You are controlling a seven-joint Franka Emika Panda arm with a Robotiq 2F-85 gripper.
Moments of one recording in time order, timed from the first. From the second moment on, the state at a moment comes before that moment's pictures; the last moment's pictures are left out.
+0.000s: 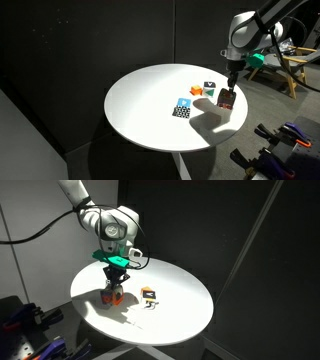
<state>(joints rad) -0.12 0.15 -0.03 -2.39 0.01 2.39 -0.46</state>
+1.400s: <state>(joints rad) -0.07 0.22 0.03 -2.31 0.03 2.39 -0.48</state>
